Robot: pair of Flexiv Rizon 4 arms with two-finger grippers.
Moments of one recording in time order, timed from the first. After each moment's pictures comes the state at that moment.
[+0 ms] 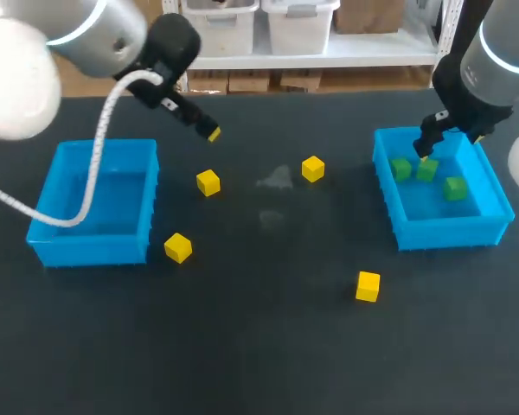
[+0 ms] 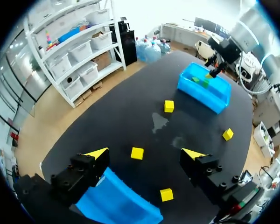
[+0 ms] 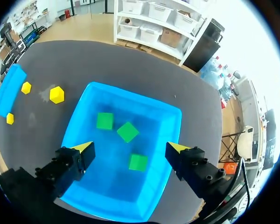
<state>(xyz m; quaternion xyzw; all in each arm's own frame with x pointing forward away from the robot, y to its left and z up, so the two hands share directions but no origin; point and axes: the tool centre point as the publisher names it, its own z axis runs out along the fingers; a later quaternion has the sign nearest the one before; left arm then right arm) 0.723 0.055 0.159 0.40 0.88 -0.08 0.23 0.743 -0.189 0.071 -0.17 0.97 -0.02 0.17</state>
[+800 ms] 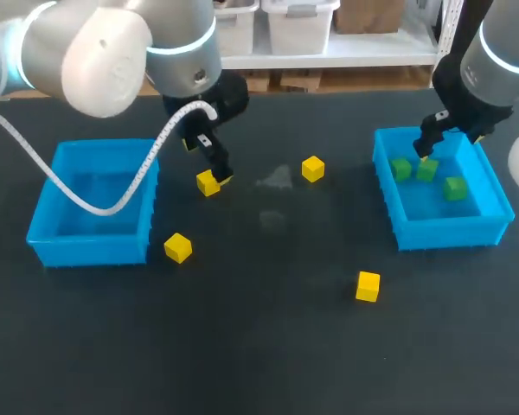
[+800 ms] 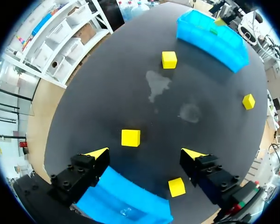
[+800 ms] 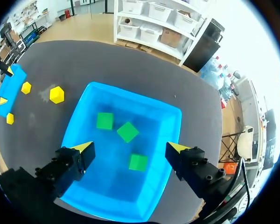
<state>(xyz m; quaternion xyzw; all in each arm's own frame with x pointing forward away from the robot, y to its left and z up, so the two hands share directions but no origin) 0.721 0.053 0.070 0.47 0.88 0.02 0.07 0.743 -0.189 0.071 -0.17 0.97 -0.02 0.17</state>
